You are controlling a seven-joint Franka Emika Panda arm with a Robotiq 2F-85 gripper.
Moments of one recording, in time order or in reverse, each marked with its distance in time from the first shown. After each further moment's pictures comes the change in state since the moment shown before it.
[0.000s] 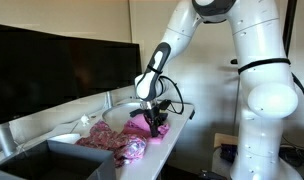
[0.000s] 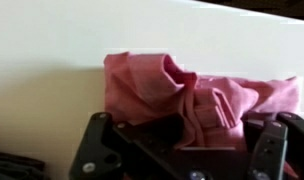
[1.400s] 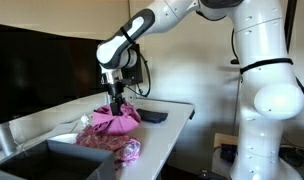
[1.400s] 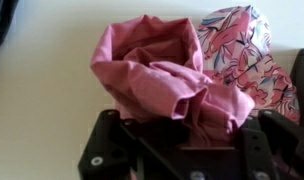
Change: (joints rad) arm 0.124 -0.030 0.136 0.425 0.083 -0.329 0.003
